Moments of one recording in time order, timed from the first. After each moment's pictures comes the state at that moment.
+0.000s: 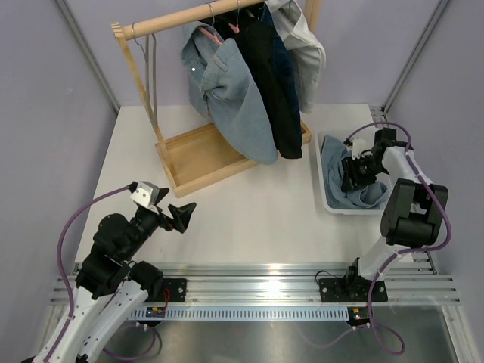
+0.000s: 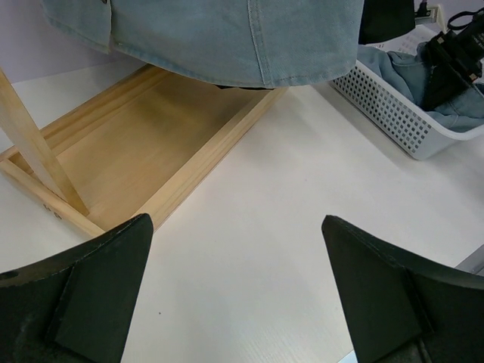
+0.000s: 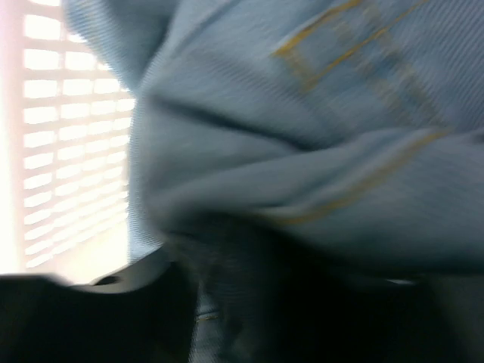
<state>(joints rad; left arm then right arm) -0.51 0.26 0.61 -0.42 0.05 -0.10 -0.23 1.73 1.24 -0.83 -0.40 -0.51</state>
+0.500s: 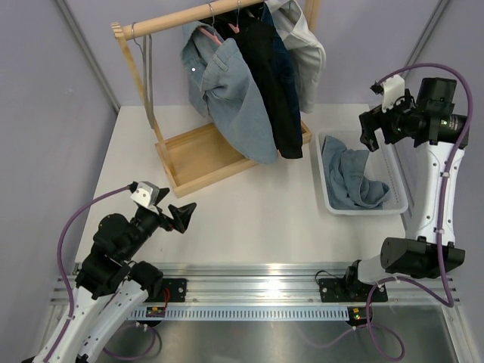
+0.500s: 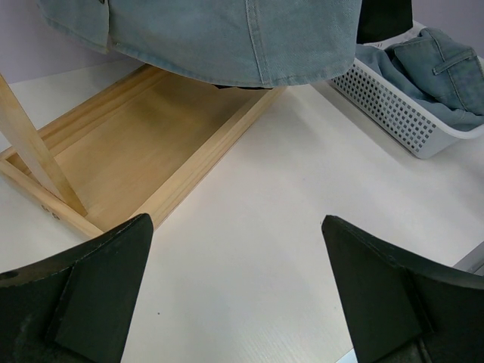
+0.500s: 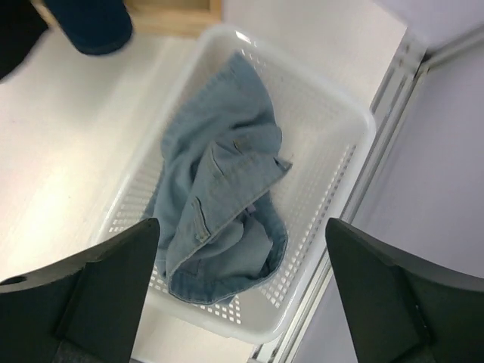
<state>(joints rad) -0.51 0.26 0.61 -0.43 0.06 -0.10 -0.22 1.47 1.83 -1.14 -0.38 -0.63</state>
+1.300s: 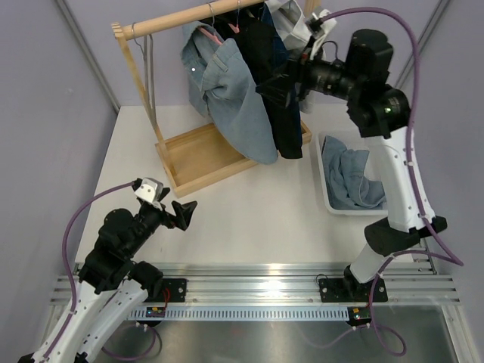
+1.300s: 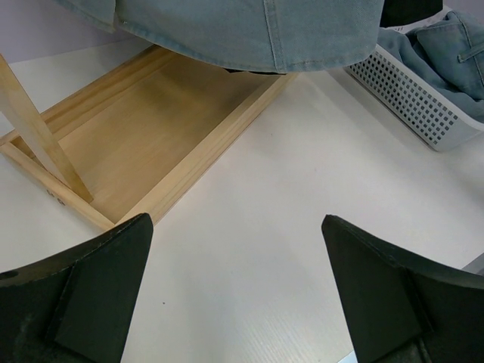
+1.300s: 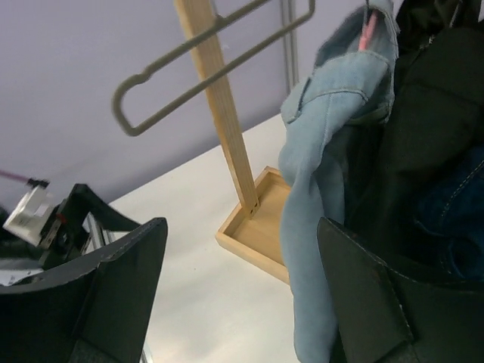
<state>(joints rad) -0.51 0.31 0.61 -0.43 0.02 -0.10 0.41 1.66 2.36 -0.72 -0.67 0.12</state>
